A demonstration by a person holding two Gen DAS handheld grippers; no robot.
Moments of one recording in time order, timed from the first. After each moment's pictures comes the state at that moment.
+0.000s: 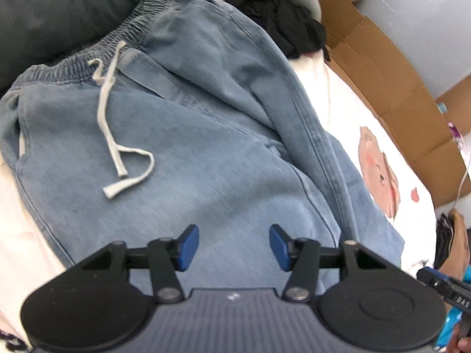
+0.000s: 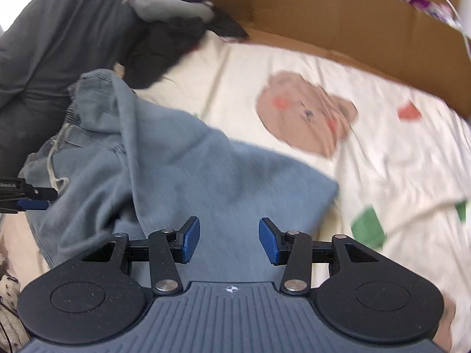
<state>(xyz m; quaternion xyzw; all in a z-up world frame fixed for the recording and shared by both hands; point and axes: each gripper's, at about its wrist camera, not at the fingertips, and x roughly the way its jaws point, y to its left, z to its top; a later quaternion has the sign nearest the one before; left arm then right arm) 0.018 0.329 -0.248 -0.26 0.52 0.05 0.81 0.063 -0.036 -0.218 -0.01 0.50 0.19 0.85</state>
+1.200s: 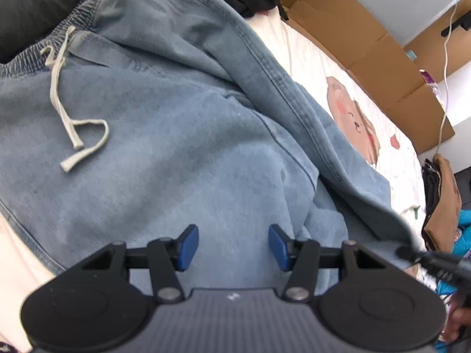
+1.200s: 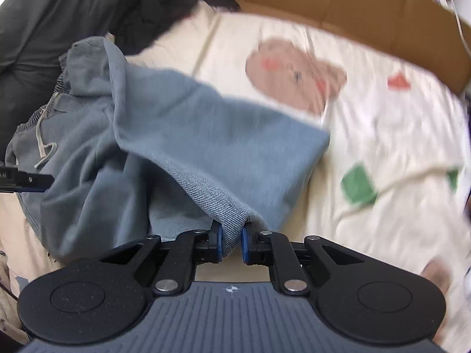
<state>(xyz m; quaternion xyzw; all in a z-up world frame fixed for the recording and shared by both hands) 0.009 0.300 -0.257 -0.22 0.54 -0.02 0.81 0.042 -0.047 -0.228 -0.05 0.53 0.18 0.83</state>
